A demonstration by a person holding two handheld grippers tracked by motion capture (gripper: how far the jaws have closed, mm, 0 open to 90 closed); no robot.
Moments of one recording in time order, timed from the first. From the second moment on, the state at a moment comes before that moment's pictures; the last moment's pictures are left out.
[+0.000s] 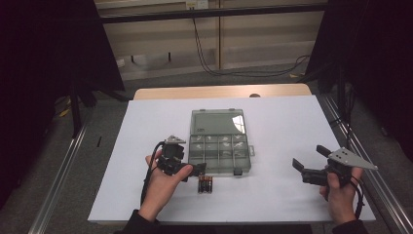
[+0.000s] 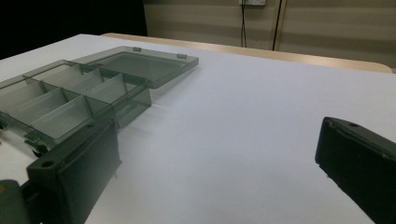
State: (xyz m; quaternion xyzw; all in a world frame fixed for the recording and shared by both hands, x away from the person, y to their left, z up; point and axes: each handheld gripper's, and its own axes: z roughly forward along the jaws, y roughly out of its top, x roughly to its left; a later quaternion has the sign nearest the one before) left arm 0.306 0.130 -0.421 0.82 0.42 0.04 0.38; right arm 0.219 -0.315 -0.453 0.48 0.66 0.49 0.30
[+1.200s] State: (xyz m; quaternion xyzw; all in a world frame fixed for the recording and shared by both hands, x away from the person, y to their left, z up) left arm 0.269 0.136 -0.432 0.84 0.43 0.02 0.35; right arm 0.205 -0.325 -0.459 0.48 0.66 0.49 0.30
